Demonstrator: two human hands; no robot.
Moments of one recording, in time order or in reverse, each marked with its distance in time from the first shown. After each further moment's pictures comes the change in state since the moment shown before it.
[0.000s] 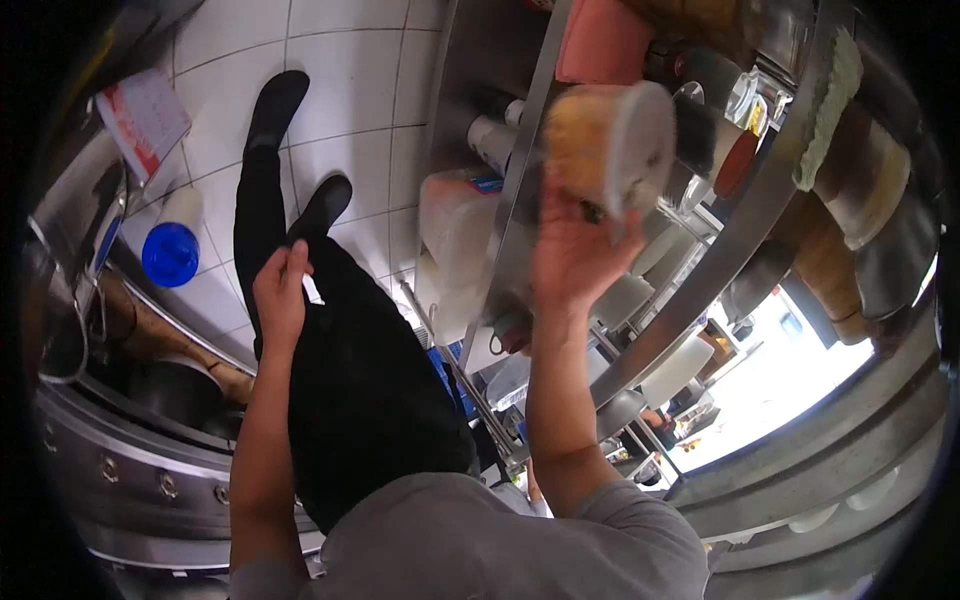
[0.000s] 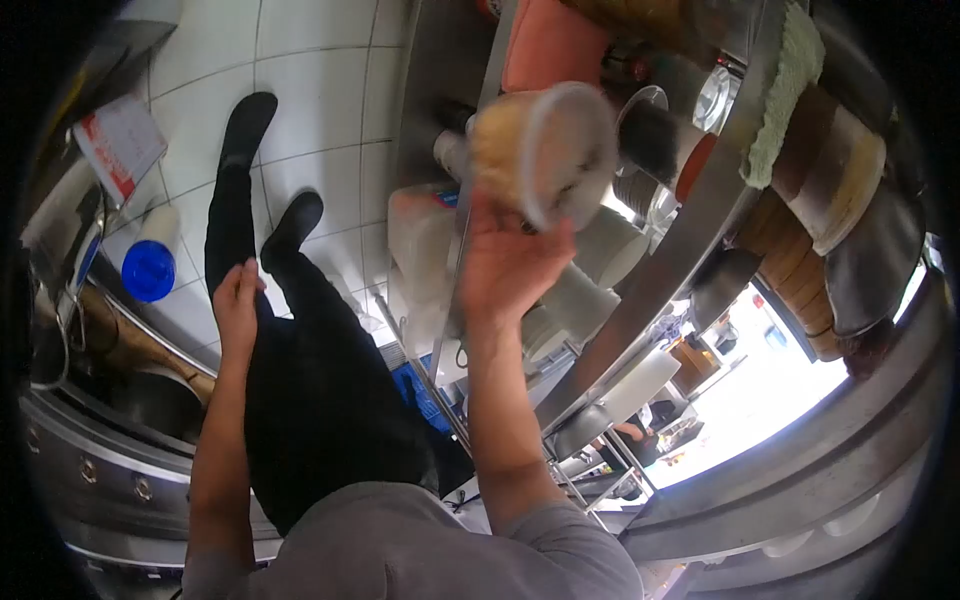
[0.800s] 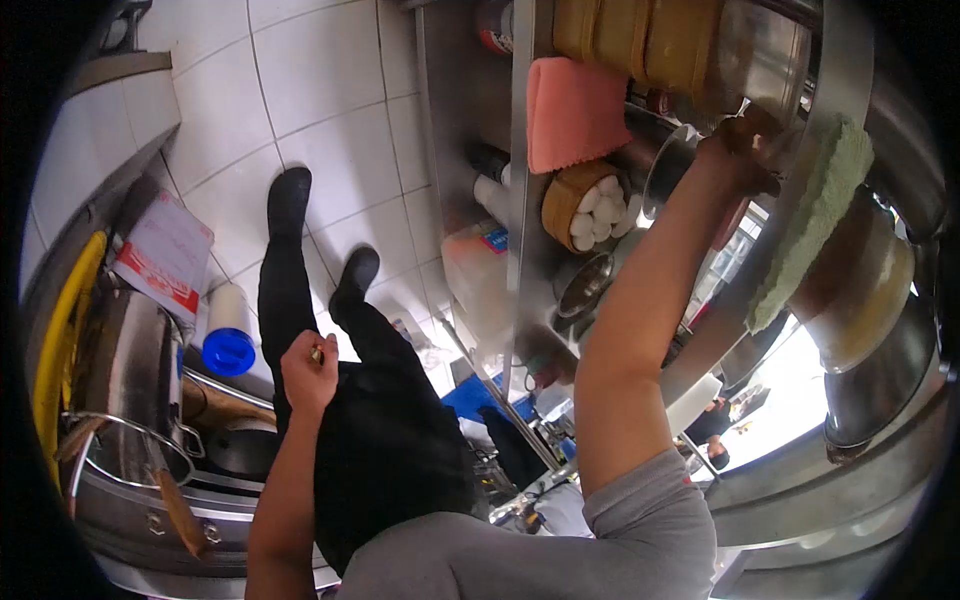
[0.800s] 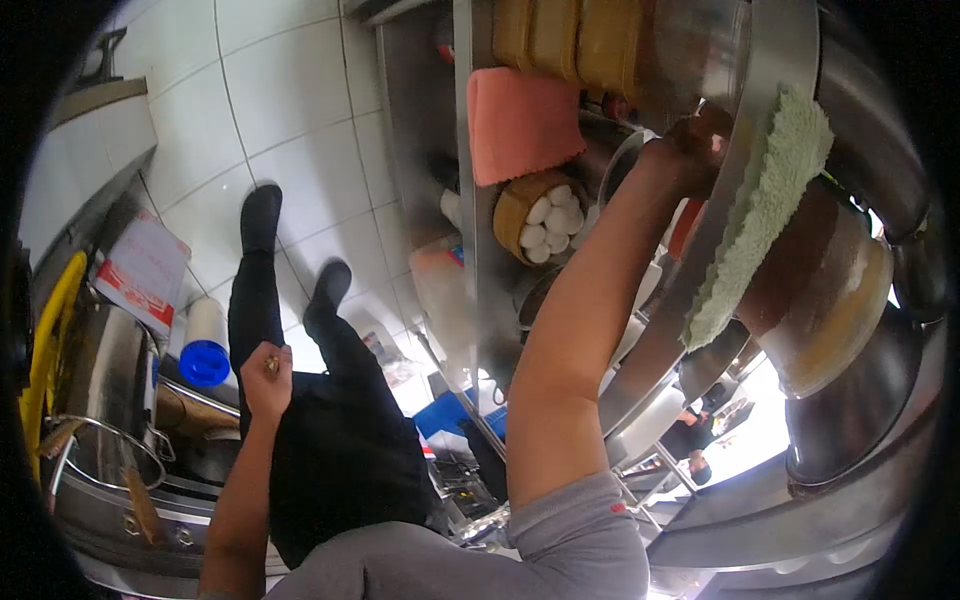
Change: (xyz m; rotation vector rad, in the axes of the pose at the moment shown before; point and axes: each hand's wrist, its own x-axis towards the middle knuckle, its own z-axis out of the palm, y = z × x) left_hand 0.076 0.072 -0.006 0.478 -0.109 0.184; right_hand 0.316 -0.133 0.069 -0.147 0.398 -0.778
